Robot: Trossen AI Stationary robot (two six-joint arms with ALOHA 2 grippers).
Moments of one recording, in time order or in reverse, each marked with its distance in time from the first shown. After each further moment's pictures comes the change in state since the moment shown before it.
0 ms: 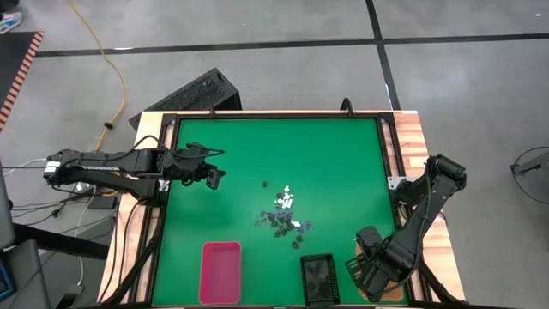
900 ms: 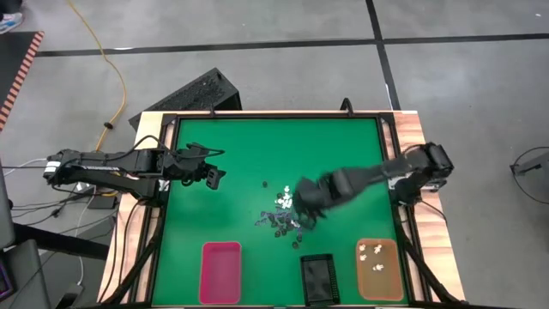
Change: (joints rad) left arm 0.000 0.000 0.000 0.000 0.002 0.003; right arm -0.668 0.003 0.000 0.340 0.193 -1.315
